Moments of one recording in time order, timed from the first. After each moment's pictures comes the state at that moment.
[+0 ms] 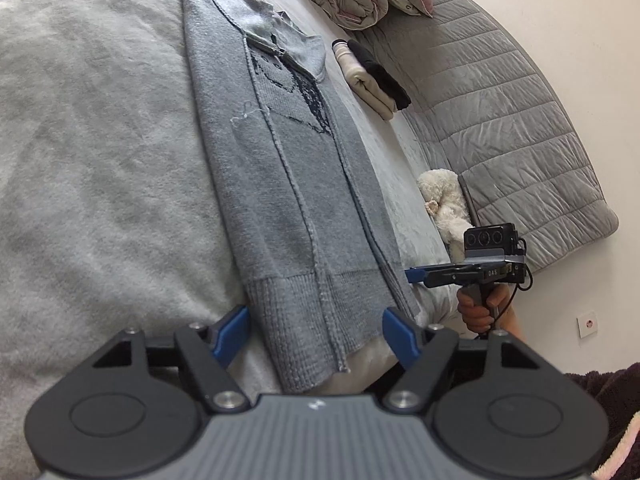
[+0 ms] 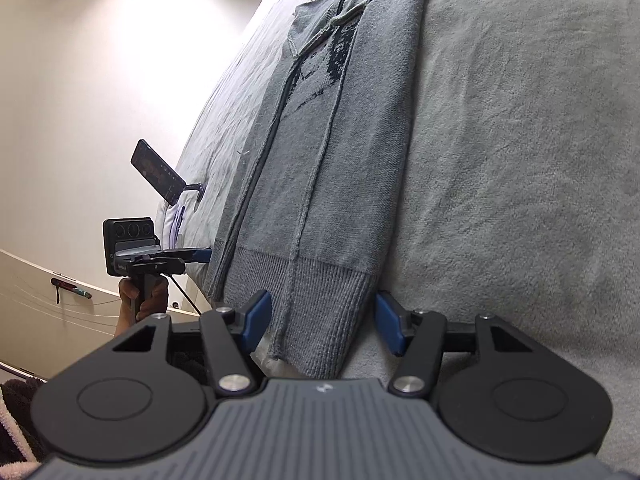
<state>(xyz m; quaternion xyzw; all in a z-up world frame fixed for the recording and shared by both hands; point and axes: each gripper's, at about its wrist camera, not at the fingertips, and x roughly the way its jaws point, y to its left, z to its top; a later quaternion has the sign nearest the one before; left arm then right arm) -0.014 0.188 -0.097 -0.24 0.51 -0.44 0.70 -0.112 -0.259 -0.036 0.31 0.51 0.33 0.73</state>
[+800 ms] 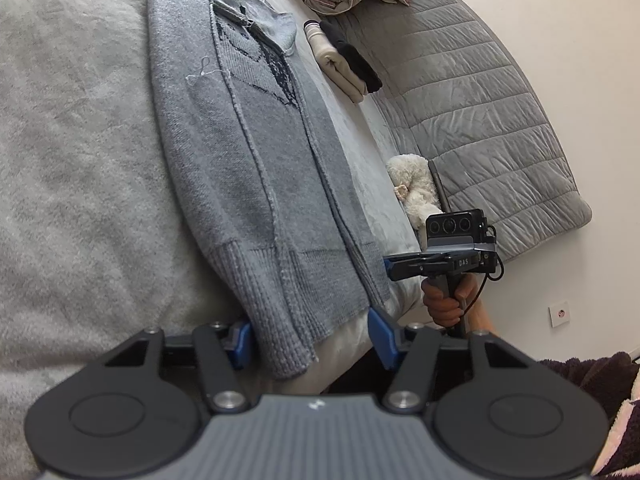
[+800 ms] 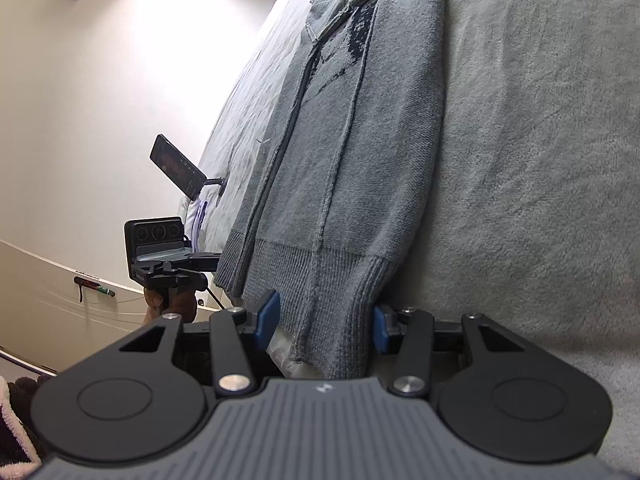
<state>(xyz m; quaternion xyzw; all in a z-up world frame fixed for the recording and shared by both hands) -0.023 0.166 -0.109 -0.26 0.51 -0.47 0.67 -0.108 -0.245 -0.040 0.33 0.50 0.36 0.71</state>
